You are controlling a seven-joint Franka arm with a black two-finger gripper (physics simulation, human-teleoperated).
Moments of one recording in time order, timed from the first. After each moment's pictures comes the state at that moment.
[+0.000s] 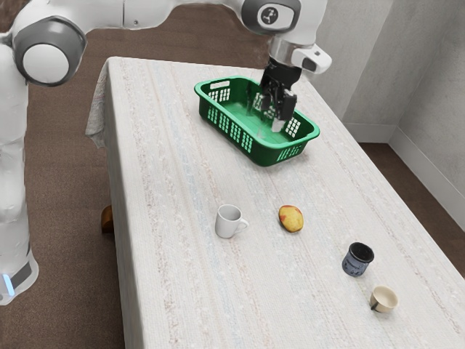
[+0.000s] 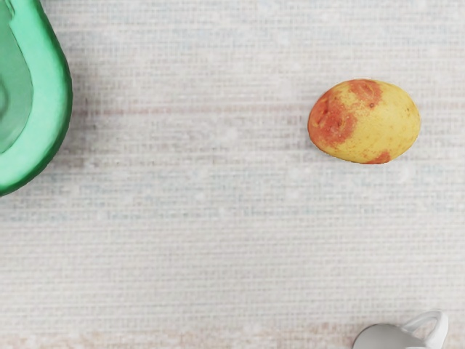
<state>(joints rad) 0.00 0.00 0.00 -1.57 0.00 1.56 0.00</state>
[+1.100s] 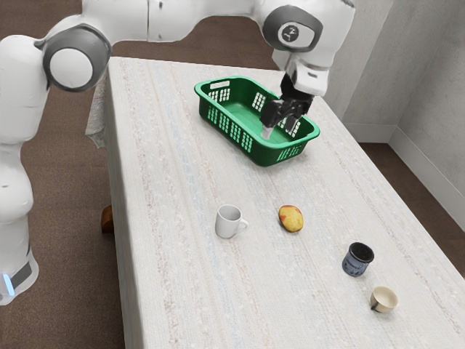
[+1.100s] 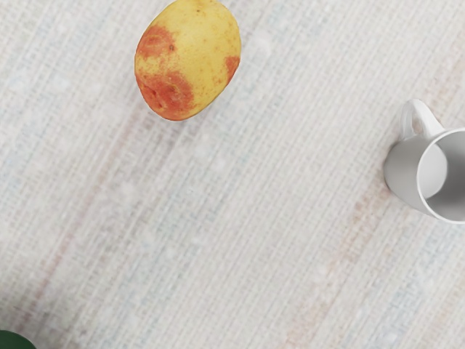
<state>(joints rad) 0.33 0.29 -0.47 -1.21 0.16 1.39 0.94</state>
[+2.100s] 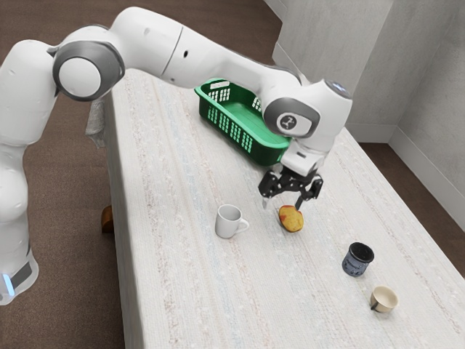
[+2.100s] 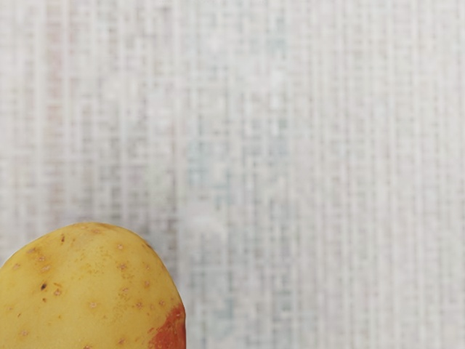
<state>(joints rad) 0.22 0.36 -0.44 -1.54 0.12 1.79 1.36</state>
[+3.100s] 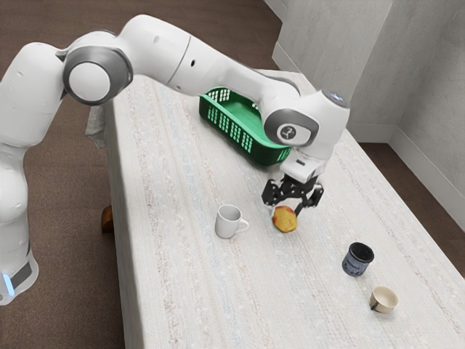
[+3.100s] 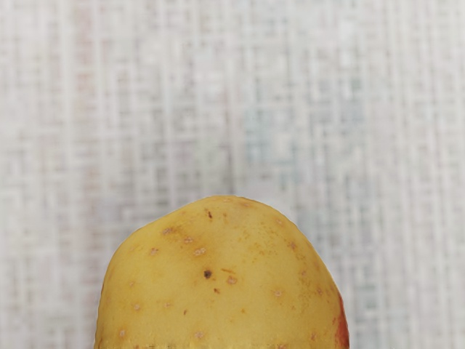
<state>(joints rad) 0.21 0.41 -0.42 -1.54 0.13 1.86 1.41</state>
